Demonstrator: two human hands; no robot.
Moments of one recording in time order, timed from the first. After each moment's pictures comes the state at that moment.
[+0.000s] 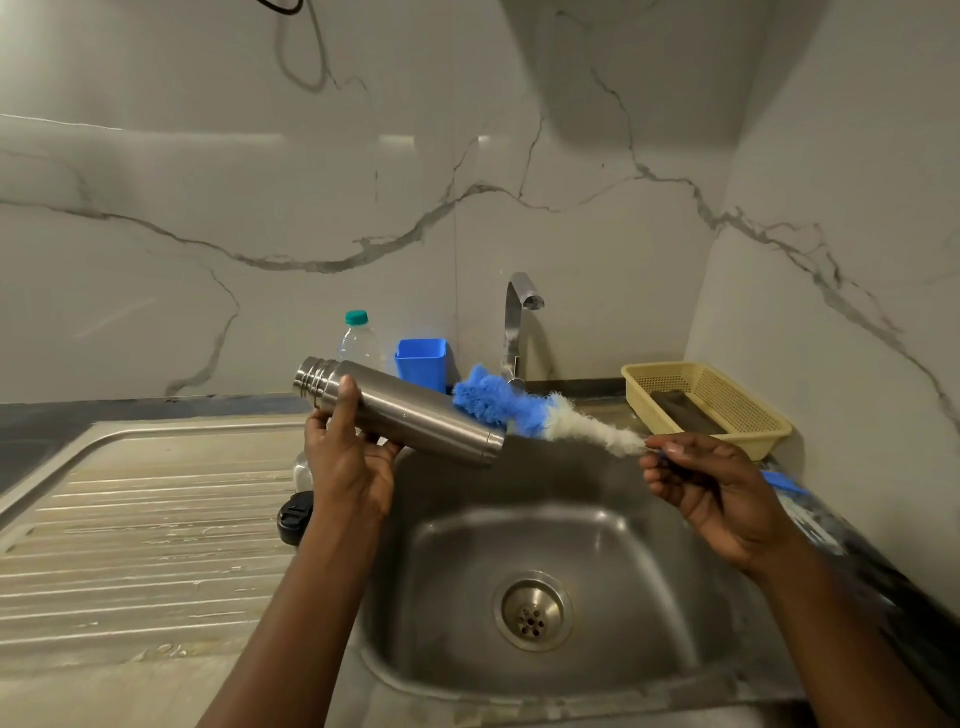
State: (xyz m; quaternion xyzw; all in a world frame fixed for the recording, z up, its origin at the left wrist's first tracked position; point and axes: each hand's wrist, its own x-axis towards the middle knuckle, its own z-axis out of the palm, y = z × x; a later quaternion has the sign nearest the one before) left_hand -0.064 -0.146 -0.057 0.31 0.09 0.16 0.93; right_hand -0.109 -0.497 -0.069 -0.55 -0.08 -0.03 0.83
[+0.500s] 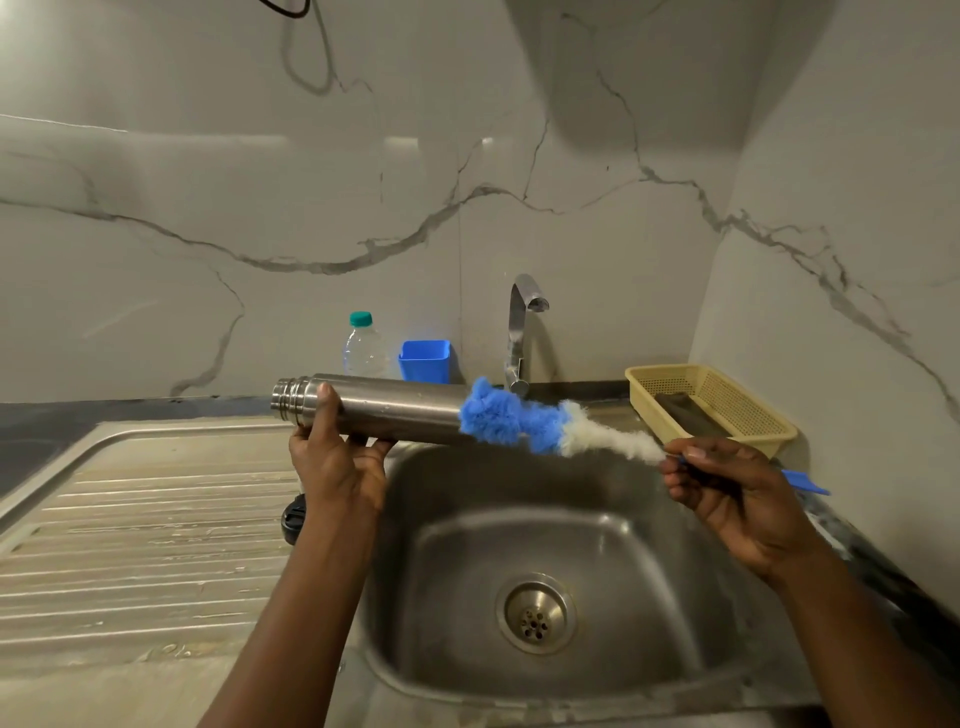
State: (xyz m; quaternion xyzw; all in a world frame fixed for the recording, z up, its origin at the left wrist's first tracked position) left_hand -0.060 -0.134 -0.061 0.27 0.11 0.20 0.94; right_hand -0.111 -0.508 -0.069 -0.54 -0.09 -0.05 0.84
